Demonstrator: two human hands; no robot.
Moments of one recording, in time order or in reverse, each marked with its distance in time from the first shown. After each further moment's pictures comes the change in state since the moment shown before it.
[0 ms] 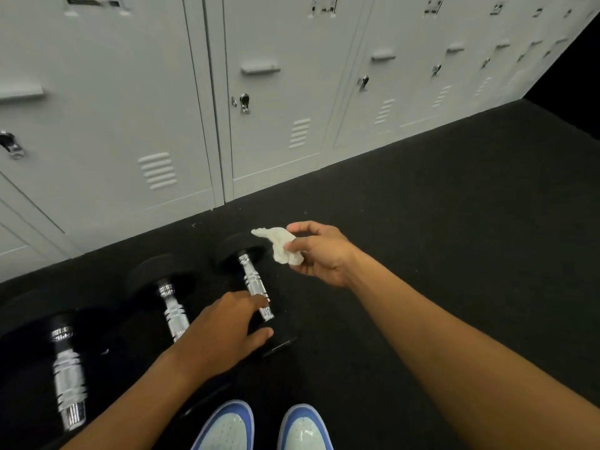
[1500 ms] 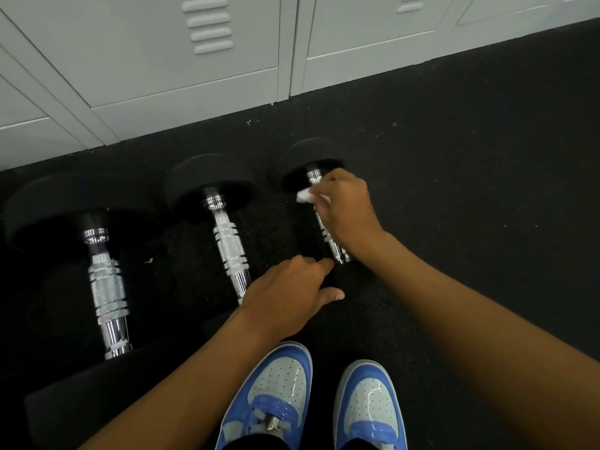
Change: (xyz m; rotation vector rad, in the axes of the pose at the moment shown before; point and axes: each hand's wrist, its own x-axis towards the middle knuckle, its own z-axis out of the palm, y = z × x) left_hand 0.008 -0.054 0.074 -0.072 -0.170 -0.119; right_hand 0.134 0.128 0.056 -1.084 0.134 -0.803
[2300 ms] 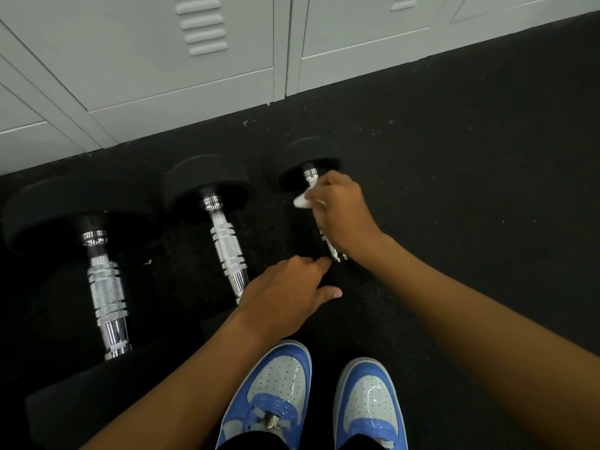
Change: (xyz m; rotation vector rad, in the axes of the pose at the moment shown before) left_hand -0.001 0.000 0.002 0.018 0.028 0.007; right_hand -0.006 -0.003 -0.001 -0.001 -0.052 -0.014
